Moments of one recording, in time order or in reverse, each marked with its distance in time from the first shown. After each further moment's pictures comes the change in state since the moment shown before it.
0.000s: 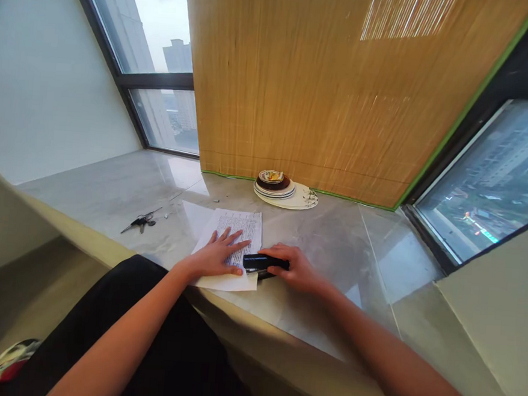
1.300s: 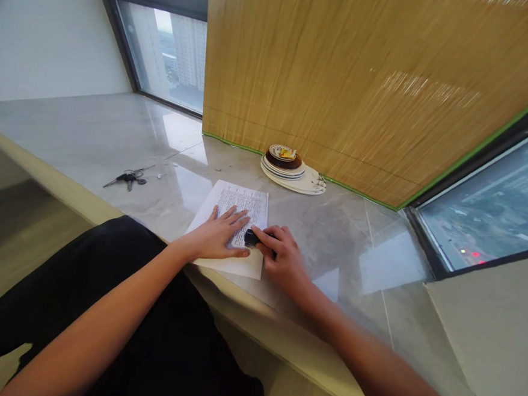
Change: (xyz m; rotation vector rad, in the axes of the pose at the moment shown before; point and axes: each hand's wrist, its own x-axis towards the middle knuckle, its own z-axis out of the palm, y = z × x) left_hand -0.004 0.015 0.022 -0.039 0.194 0.062; right_hand 0.006 -0.037 0.046 -0.381 0.173 0.120
